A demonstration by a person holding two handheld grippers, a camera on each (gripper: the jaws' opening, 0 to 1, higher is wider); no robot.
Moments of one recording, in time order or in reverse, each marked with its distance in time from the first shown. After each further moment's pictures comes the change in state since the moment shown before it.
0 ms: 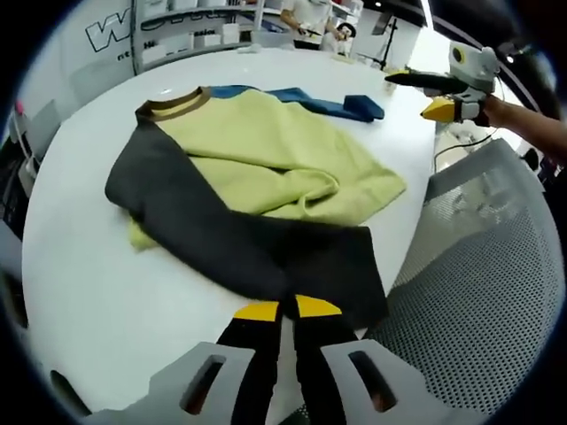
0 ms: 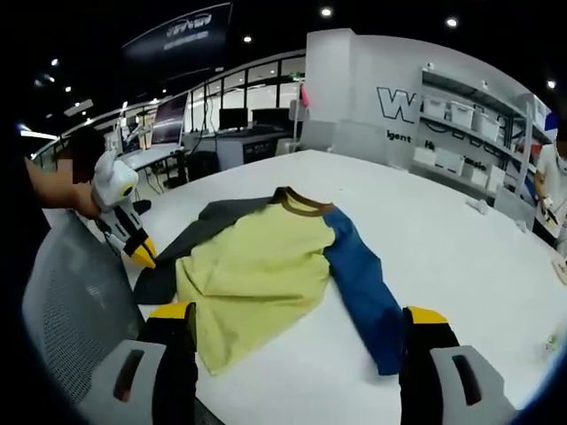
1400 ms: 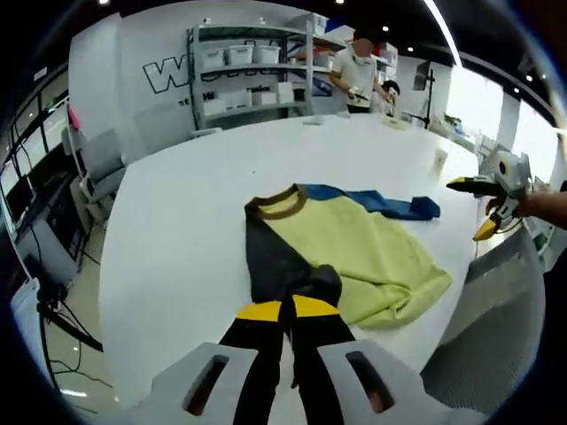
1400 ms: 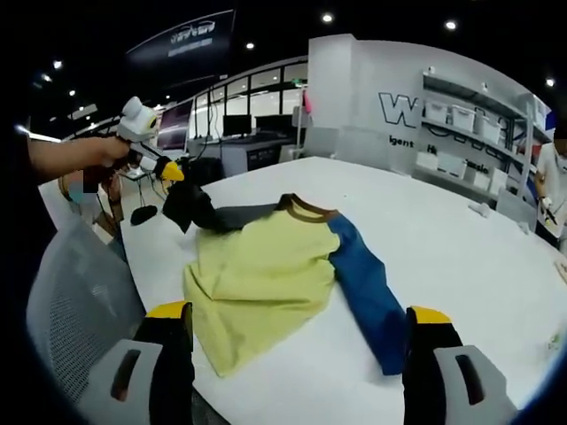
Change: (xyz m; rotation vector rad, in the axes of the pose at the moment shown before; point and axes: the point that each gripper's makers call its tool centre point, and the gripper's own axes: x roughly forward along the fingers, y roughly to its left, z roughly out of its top) left arm -0.107 0.115 0.114 -0.062 -0.307 0.261; right arm -0.006 0.005 0.003 0.004 -0.031 0.015
